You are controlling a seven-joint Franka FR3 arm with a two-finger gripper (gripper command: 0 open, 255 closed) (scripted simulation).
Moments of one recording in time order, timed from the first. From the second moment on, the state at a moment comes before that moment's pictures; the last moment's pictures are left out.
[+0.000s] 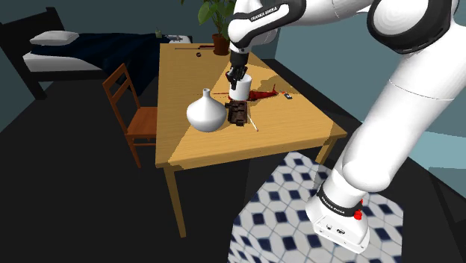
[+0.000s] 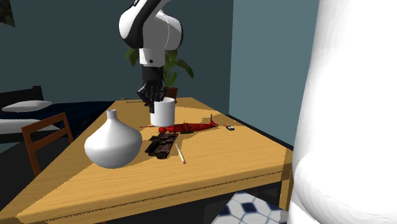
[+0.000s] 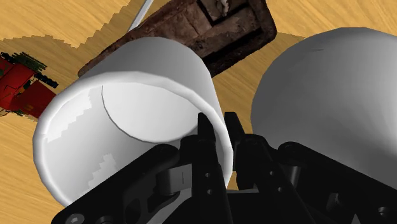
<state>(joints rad) 0.01 0.00 -0.22 -2.03 0.00 2.13 -0.22</state>
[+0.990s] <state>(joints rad) 0.01 0.05 -0.22 -2.12 0.01 2.26 -0.23</state>
